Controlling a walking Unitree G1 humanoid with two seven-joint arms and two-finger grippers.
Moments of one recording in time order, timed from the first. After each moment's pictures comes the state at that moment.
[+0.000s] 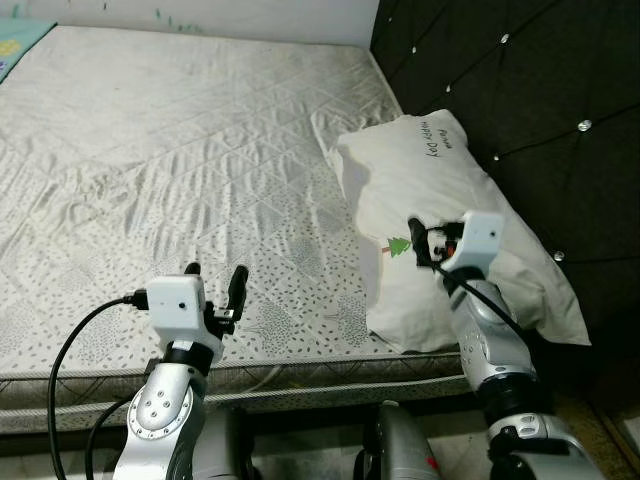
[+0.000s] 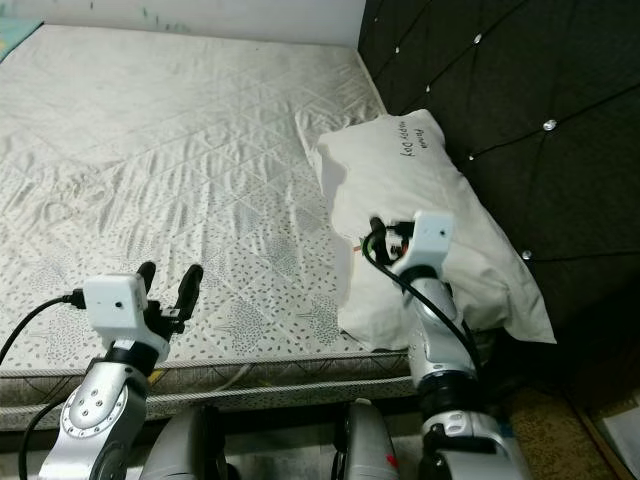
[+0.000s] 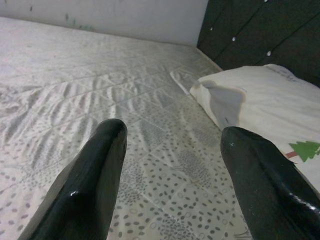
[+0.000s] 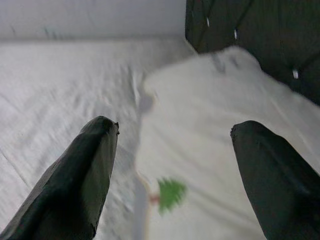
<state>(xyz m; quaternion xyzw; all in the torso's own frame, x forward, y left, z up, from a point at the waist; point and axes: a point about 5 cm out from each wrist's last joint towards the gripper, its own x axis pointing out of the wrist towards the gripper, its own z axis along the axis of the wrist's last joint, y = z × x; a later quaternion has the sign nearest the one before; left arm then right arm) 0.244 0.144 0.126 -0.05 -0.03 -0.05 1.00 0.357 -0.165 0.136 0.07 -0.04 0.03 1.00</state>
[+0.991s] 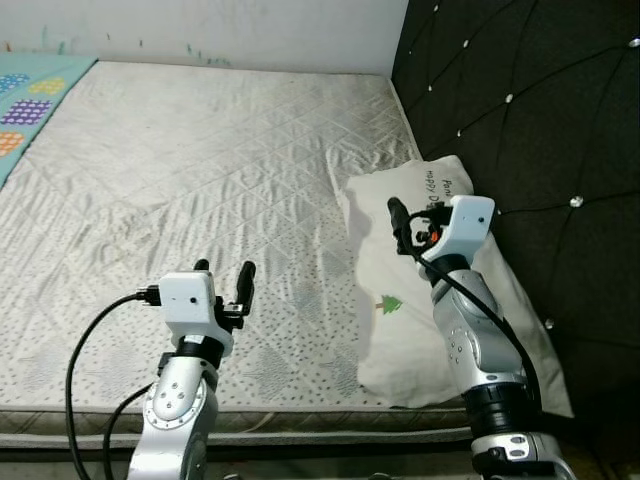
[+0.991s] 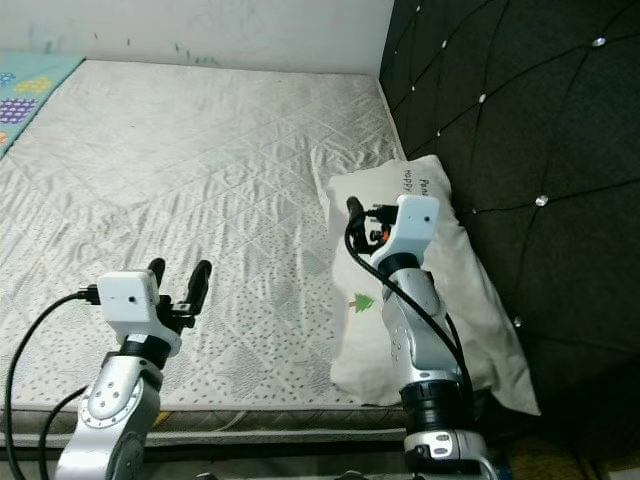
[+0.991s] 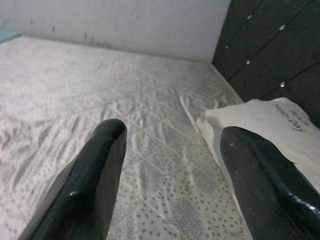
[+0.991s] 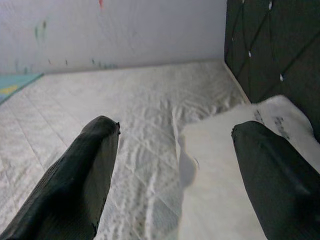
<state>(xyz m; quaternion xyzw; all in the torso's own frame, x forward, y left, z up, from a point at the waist) 0.253 0.136 0.118 -0.06 -0.03 -0.03 1.00 0.345 -0.138 0.148 0.09 -0.04 0.06 0.99</state>
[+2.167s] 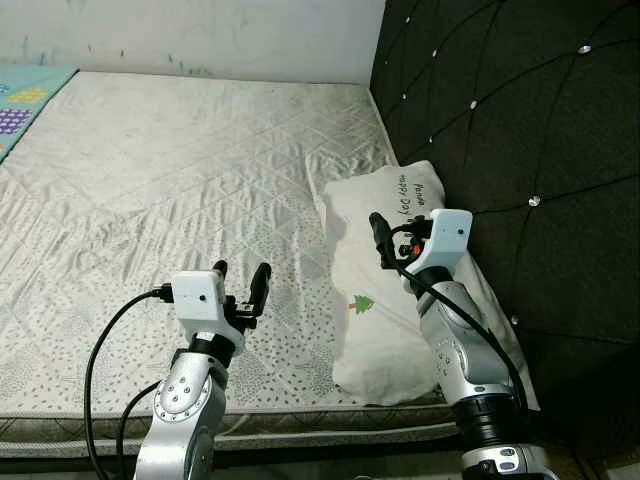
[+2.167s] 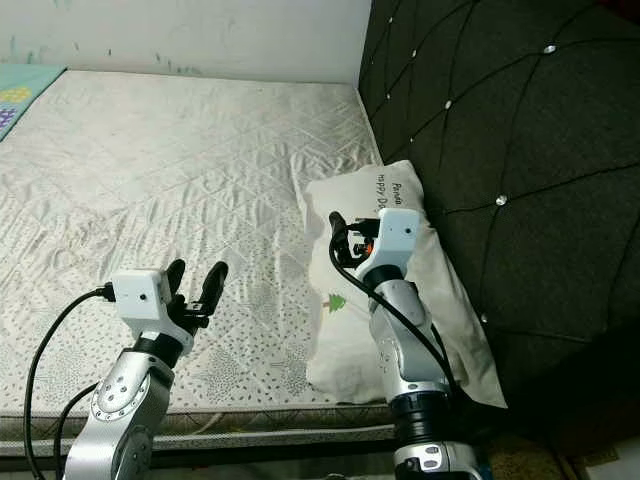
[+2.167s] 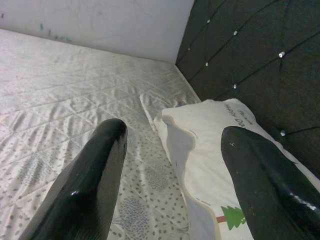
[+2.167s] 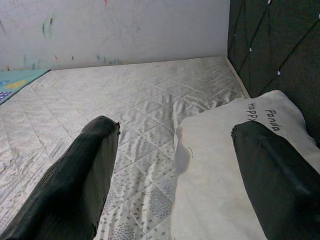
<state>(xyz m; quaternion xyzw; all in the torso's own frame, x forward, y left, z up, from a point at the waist) 0.259 0.125 0.115 -0.10 -0.02 -0.09 0.99 0.340 -0.122 0.140 0.10 -0.02 0.09 0.99</state>
